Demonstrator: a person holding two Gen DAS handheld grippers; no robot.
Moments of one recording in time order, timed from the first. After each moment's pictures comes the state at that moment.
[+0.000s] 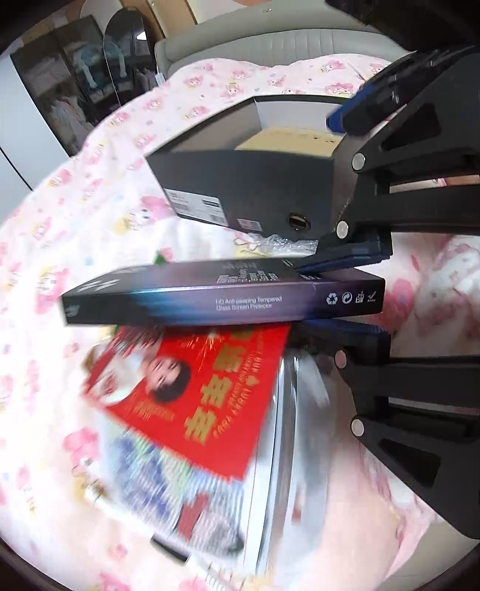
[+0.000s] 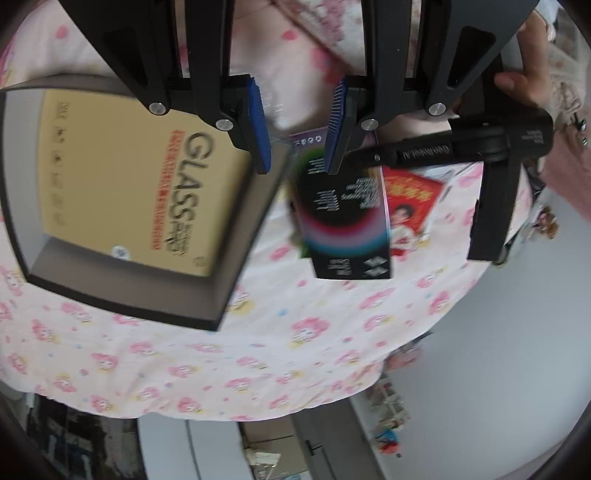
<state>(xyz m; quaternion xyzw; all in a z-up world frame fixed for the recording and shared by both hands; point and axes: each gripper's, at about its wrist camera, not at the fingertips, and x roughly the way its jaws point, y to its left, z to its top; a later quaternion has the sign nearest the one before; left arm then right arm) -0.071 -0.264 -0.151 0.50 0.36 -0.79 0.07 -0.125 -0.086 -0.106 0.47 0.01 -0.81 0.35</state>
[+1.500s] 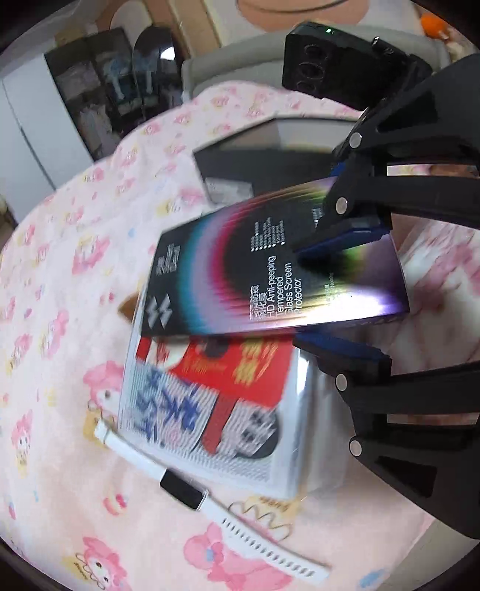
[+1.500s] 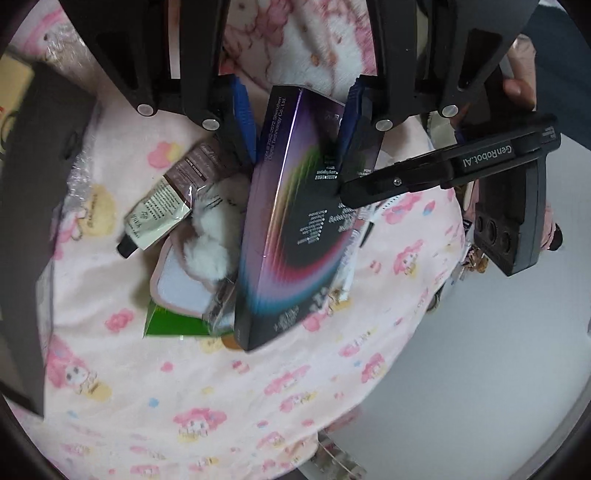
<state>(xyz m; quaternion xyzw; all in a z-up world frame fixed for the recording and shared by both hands) -0.013 -0.347 -0.152 0.46 0.41 -0.79 0.04 -0.134 -0.191 -0.166 0.55 -0.03 -0.70 0.46</state>
